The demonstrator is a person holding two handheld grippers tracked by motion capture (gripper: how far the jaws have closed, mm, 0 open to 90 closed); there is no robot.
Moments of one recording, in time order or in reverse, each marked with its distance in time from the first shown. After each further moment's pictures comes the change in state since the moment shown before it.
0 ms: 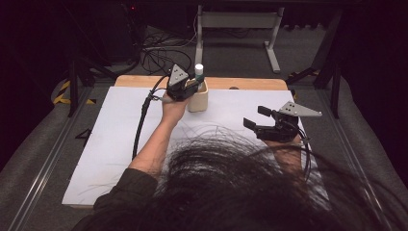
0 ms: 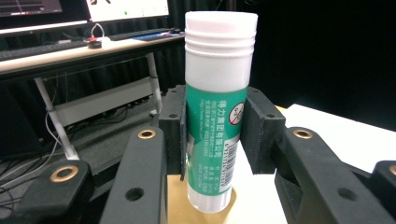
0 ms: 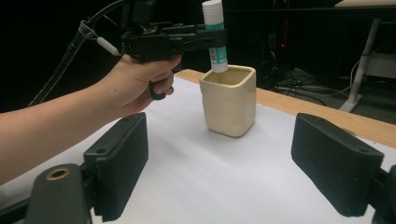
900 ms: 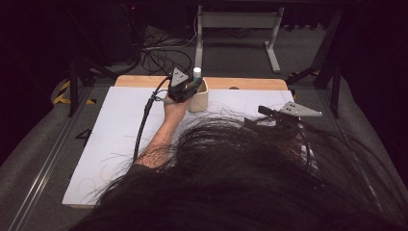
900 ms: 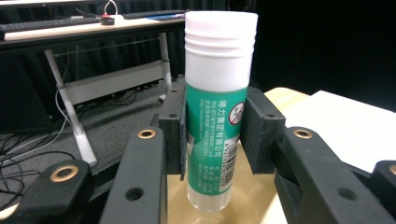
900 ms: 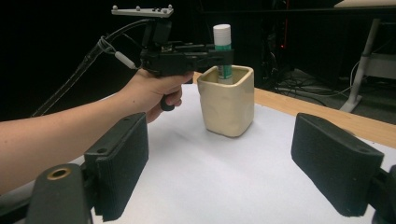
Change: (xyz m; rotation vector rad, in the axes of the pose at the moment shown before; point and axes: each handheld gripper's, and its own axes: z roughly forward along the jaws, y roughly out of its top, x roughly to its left) left arm 0.013 -0.029 0.020 0.052 0.050 -0.042; right arm -0.004 -0.003 0.001 -0.004 -0.001 0.004
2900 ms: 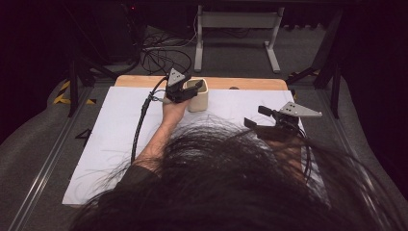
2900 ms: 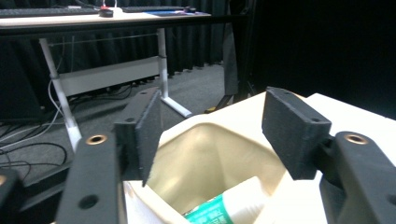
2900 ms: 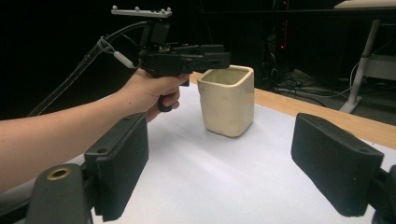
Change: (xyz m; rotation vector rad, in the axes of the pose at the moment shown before) left arm 0.004 0.001 -0.008 -0.005 -0.021 -0.051; right arm 0.000 0.000 0.000 -0.002 -0.001 -0.007
